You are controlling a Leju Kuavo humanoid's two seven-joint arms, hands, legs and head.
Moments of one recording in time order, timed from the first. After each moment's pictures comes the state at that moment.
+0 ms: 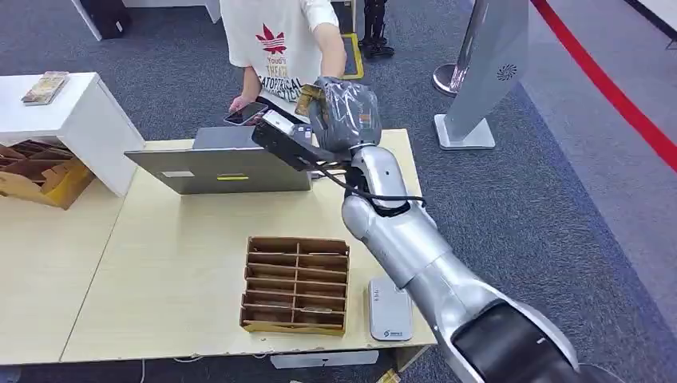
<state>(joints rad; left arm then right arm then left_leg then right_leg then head) -0.17 0.04 -1.55 -0.12 1.31 0.15 -0.01 -0.92 0.26 0.59 -0.73 0.96 -0.49 0.09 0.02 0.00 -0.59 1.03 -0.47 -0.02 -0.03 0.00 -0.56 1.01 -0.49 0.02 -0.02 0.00</state>
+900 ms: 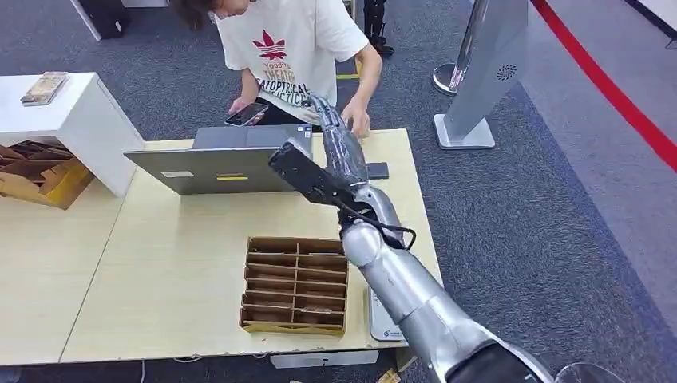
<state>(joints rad) -0.13 0.04 -1.52 -0.12 1.40 0.17 -0.07 -0.68 0.29 0.52 -0.92 0.54 -0.37 -0.14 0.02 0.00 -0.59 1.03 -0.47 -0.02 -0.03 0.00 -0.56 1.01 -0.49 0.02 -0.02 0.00</state>
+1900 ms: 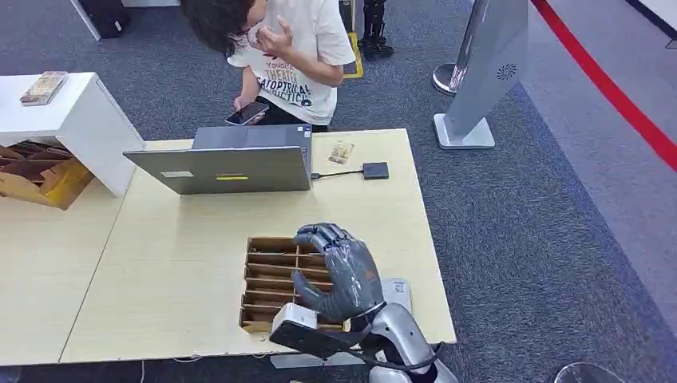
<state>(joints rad) -0.05 -0.01 -1.40 -0.06 1.51 0.11 -0.13 -0.19 0.04 0.77 -1.48 0.87 -0.37 -0.04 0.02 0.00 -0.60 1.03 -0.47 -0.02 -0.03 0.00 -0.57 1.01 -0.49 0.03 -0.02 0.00</state>
